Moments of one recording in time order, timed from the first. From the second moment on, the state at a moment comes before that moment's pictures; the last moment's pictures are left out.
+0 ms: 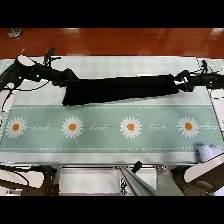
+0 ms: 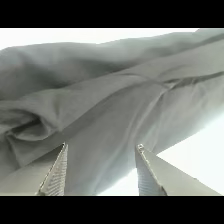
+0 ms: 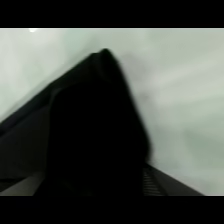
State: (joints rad) left arm 0.04 -1.64 1.35 0.81 -1.06 -1.24; right arm -0.42 -1.93 1.50 -0.68 1.10 1.25
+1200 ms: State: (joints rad) left arm -0.47 -1.56 1.35 0.65 -0.73 -1.28; right arm -0.32 -1.36 1.50 -0.85 1.33 1.29
